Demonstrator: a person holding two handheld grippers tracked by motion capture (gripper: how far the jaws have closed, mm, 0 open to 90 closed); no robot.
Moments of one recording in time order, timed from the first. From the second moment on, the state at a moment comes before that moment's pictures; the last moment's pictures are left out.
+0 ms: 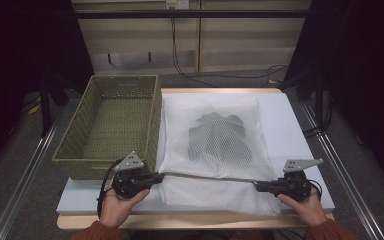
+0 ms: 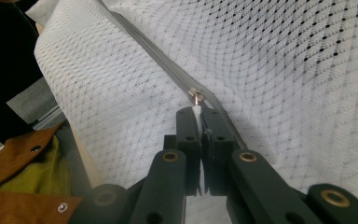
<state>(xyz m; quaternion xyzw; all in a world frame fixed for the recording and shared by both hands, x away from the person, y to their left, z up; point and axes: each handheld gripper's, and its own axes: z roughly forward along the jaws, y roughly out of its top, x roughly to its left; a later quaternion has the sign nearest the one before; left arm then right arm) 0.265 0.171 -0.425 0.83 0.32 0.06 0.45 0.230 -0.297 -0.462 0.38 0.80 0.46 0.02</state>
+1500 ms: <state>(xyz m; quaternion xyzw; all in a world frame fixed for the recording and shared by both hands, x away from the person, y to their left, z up) 0.265 0.173 -0.426 0.83 0.32 0.05 0.45 0.220 -0.321 -0.463 0.41 0.79 0.46 0.03</state>
